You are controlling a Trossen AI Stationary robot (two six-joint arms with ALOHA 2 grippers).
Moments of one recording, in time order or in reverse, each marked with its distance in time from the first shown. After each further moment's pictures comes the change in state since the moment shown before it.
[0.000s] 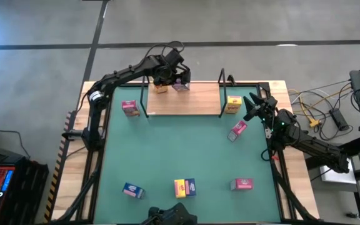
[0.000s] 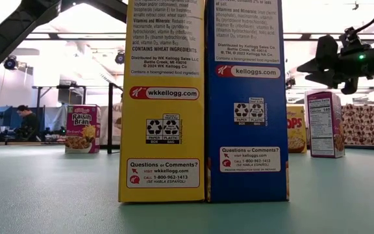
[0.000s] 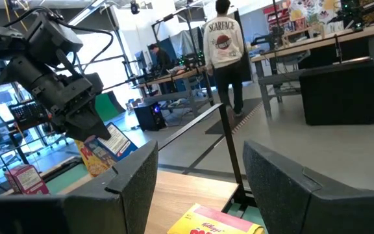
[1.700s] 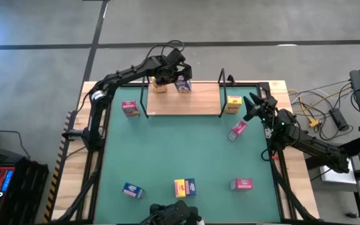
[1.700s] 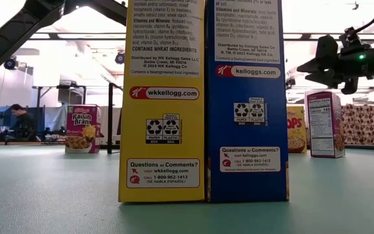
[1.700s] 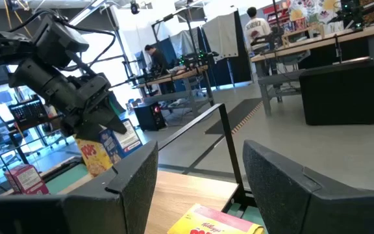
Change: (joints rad) left arm 0.008 0.030 0.000 0.088 -0.081 -0.095; right arm 0.000 0.000 0.000 0.000 0.000 0.000
